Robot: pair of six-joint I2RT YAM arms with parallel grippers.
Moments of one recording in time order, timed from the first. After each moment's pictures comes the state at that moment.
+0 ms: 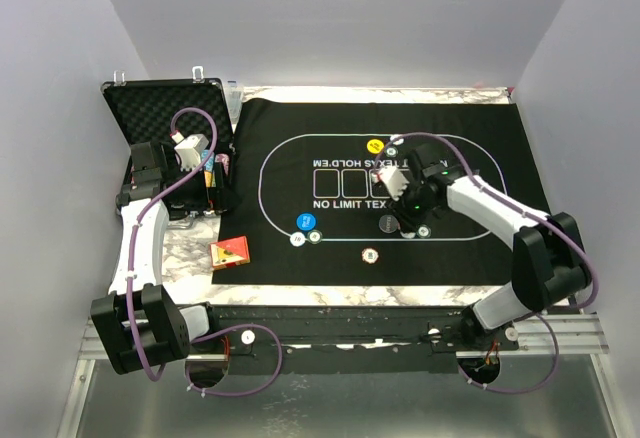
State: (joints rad) left arm 0.24 1.20 0.96 -0.70 0.69 0.14; right arm 0.44 1.54 1.00 -0.68 -0.20 -0.53
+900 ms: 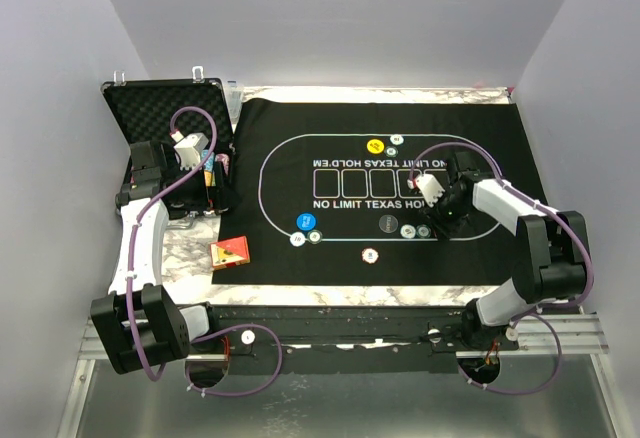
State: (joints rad) left arm 0.24 1.20 0.97 -0.70 0.69 0.14; right arm 0.10 1.55 0.87 -0.68 -0.15 -0.74
